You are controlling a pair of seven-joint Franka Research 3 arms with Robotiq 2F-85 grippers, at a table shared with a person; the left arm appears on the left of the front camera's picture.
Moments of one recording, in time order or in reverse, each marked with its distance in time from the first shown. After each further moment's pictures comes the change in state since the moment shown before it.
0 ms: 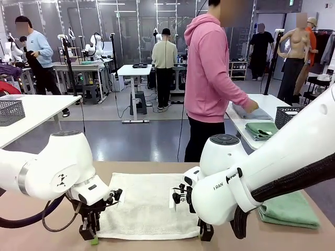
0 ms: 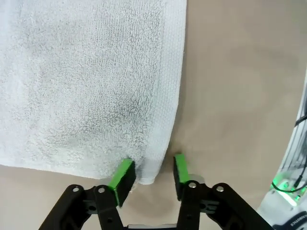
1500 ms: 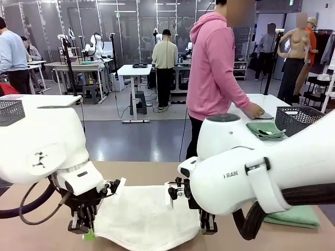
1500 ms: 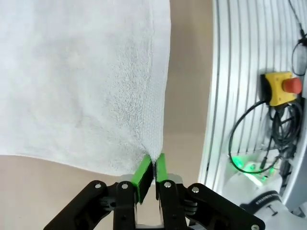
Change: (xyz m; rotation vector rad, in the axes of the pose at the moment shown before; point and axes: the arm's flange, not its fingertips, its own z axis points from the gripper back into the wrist) left arm 0.018 -0.073 0.092 -0.040 -0.025 -0.092; right arm 0.017 0.047 0.087 0.032 0.034 0.064
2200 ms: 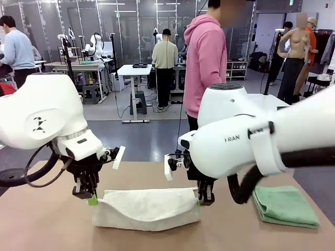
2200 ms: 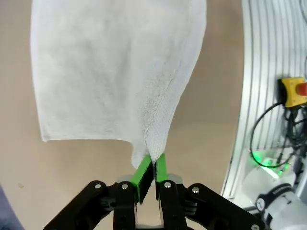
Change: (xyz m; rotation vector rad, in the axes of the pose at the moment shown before) left arm -0.002 0.052 0.053 0.092 -0.010 0.011; right arm 0.003 -0.049 0.038 -0.036 -0.014 -0.024
